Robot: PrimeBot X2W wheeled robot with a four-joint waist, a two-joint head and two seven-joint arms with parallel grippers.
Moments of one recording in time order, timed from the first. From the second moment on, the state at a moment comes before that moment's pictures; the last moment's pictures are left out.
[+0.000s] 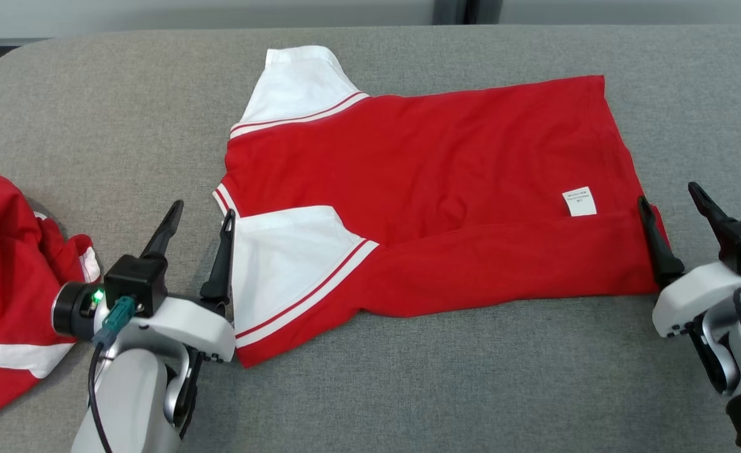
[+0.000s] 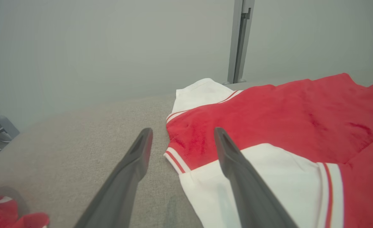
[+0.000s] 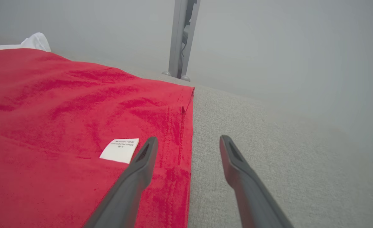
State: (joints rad) left arm -0.39 0.11 -0.14 0.44 -0.10 -0.09 -0.26; right arm -0.51 -0.34 0.27 0.63 0.22 0.13 -0.26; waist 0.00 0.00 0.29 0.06
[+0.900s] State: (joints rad) left arm -0.01 0.05 -0.18 0.19 -0.48 0.01 0.09; right arm -0.32 -0.28 0.16 0.60 0.27 0.13 -0.26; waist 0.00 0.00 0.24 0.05
